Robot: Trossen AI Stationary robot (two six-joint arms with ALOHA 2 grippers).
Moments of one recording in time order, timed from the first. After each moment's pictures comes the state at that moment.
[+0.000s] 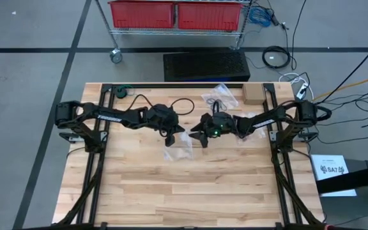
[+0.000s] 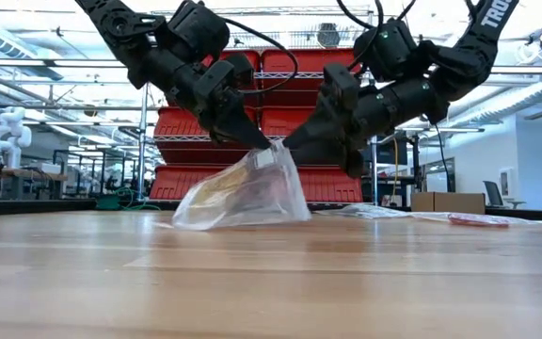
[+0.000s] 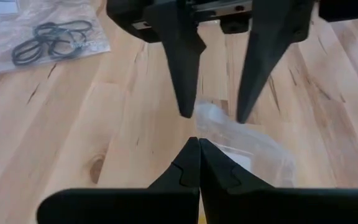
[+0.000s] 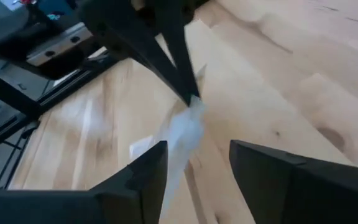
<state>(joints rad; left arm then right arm) 0.21 1.55 0.80 0.17 0.20 -0.01 -0.15 1.67 0.64 0.64 -0.13 0.52</state>
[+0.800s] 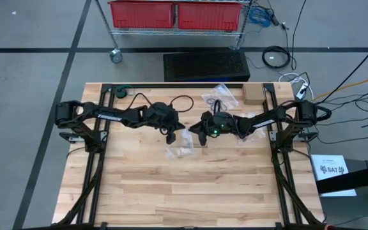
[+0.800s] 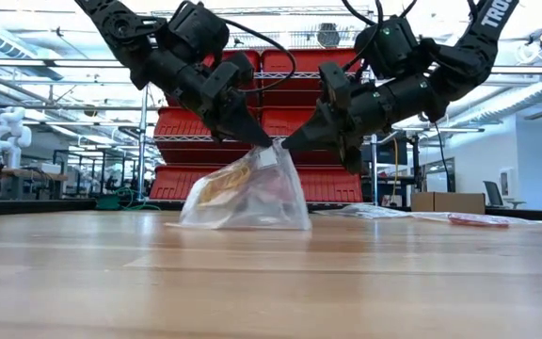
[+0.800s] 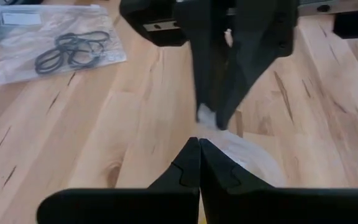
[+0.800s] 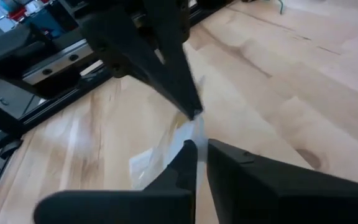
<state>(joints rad) 0.23 1.55 0.80 0.20 0.18 -0.01 -0.14 1.67 0.64 0.68 -0.04 0.50</state>
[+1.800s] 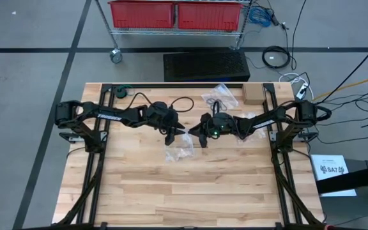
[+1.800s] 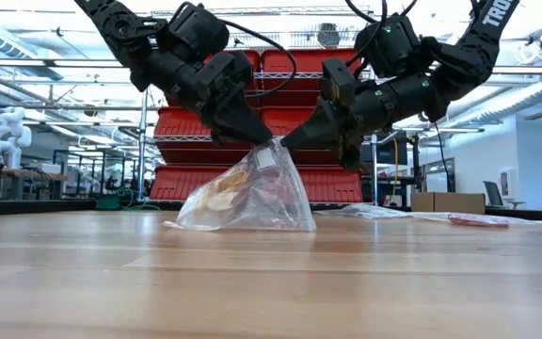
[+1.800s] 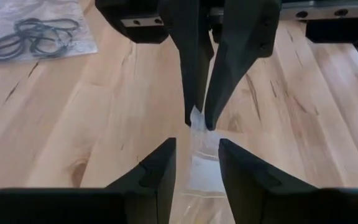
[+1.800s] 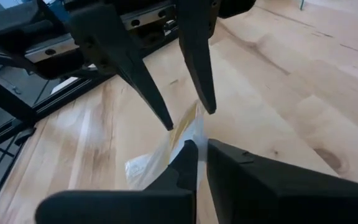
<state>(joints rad) 0.24 1.55 0.80 0.19 0.29 -0.07 -0.14 1.67 0.64 0.69 -0.08 0.47</state>
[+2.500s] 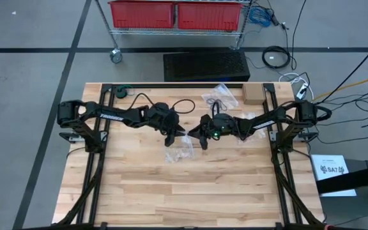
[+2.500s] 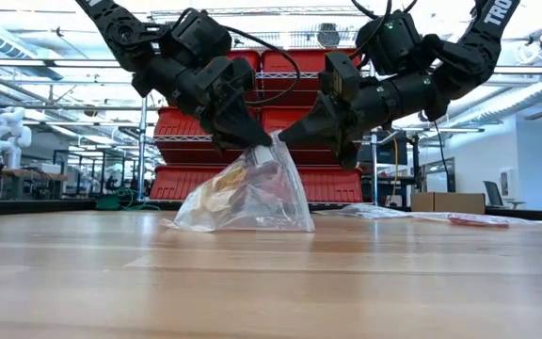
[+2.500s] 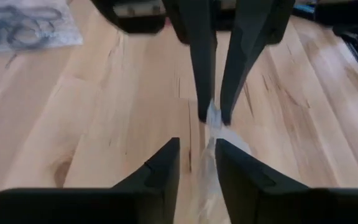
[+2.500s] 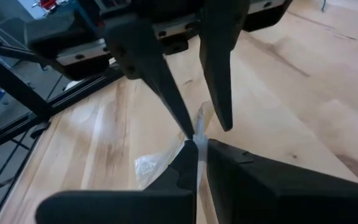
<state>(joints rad) 0.24 1.58 0.80 0.21 0.34 -0.07 -0.13 1.67 0.64 0.71 -0.12 0.46</state>
